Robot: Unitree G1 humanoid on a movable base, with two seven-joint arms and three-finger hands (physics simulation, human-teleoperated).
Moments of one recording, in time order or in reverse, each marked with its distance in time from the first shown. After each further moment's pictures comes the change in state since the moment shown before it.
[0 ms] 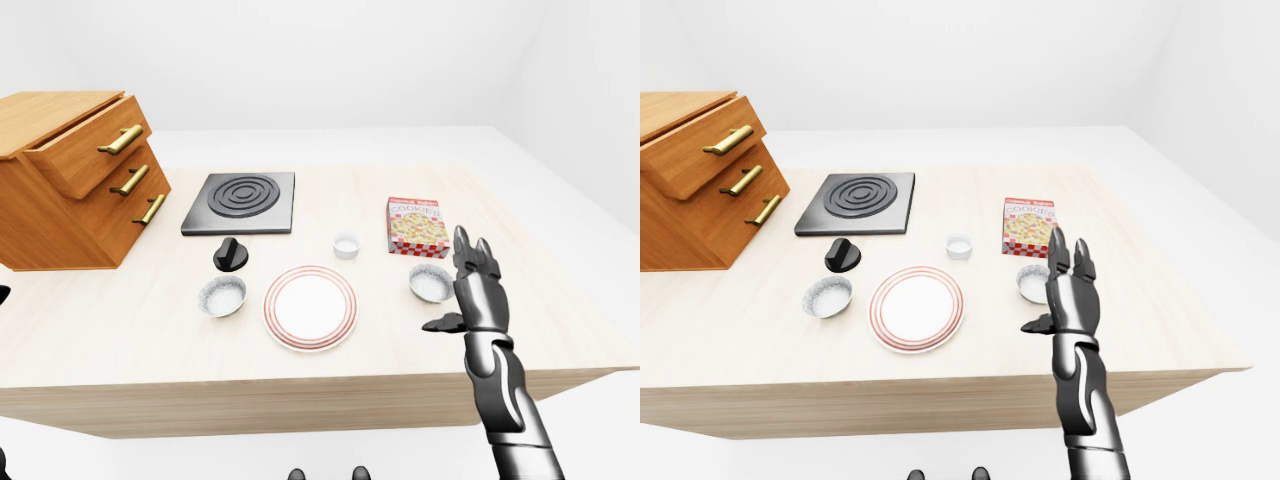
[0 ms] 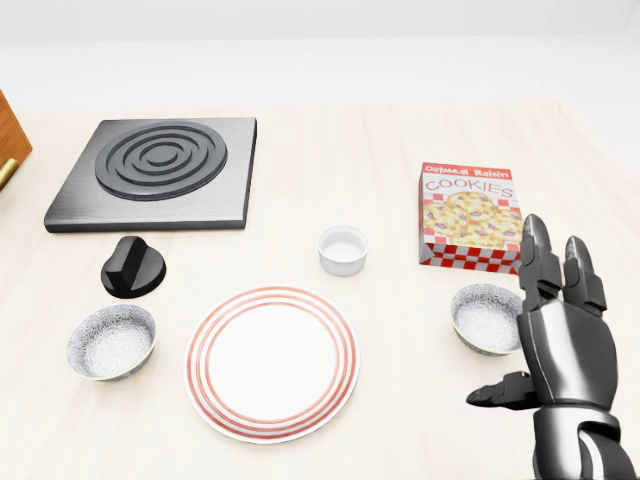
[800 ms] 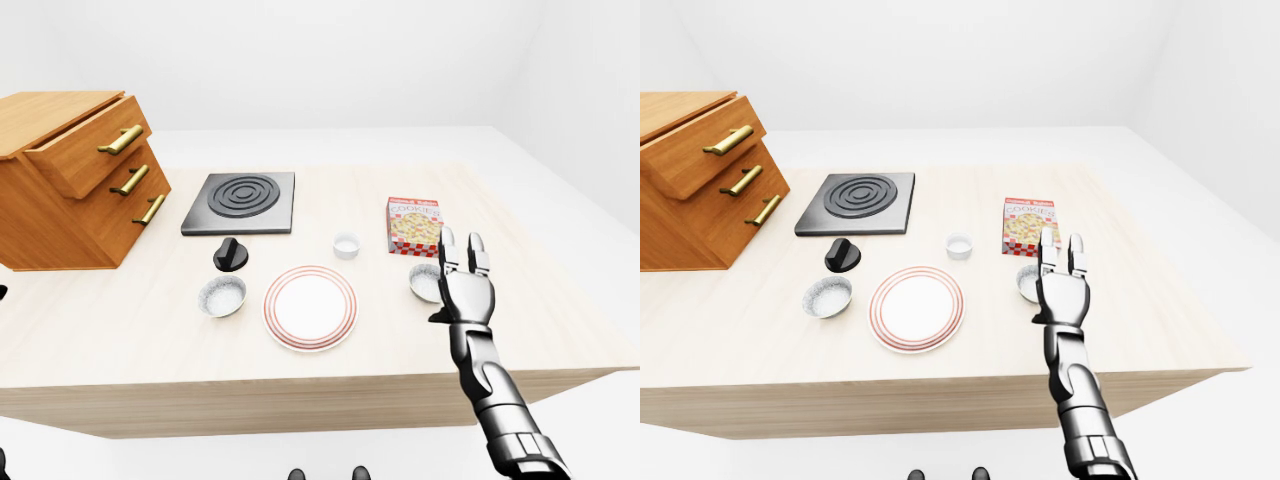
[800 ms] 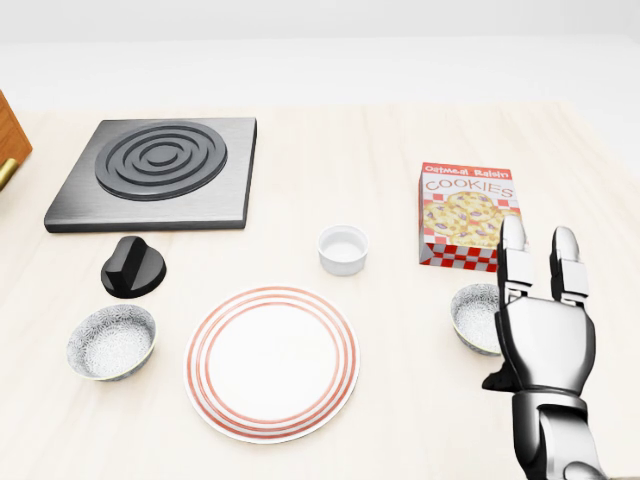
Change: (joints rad) left arm -0.001 0.002 0.000 0.000 -0.020 0.000 0.008; right arm -0.191 -0.069 0.072 0.463 -0.280 -0.001 -0.360
